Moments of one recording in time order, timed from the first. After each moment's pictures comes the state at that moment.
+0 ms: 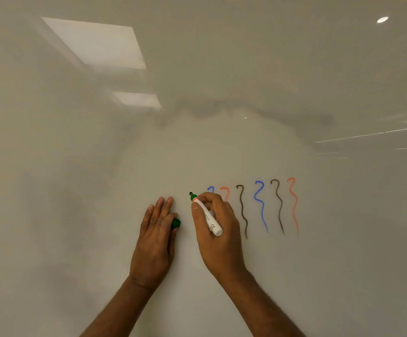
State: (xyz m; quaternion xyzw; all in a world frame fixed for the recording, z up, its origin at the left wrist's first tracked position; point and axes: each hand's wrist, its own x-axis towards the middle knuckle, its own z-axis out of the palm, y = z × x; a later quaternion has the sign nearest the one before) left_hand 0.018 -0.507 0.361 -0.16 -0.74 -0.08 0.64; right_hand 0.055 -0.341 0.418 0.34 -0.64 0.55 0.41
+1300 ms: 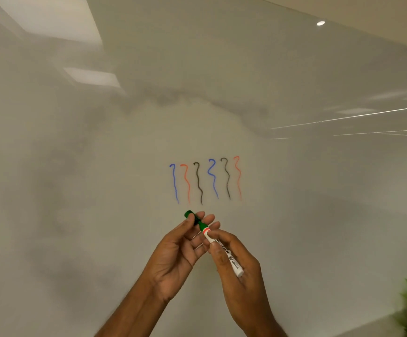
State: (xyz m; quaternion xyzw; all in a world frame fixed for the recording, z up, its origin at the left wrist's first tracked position) left_hand 0.171 -0.354 0.372 -0.12 -0.35 -0.93 -0.07; right_hand 0.202 -0.216 0.337 0.29 -0.66 0.63 0.28
